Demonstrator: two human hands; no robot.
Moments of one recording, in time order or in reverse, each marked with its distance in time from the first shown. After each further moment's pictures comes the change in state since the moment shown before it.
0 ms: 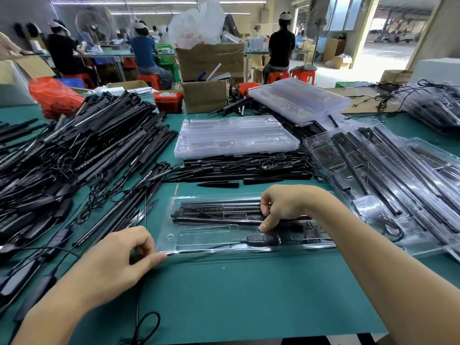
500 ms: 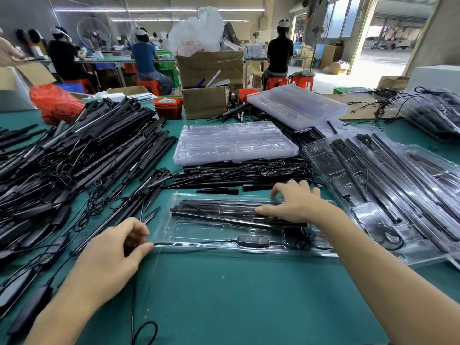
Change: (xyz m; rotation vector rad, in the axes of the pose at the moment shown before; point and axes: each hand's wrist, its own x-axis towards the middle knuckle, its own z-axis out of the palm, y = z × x) left_hand 0.010 -0.002 0.008 -0.028 0.248 -0.155; right_hand 0.015 0.032 0.009 -0.131 0.430 0.123
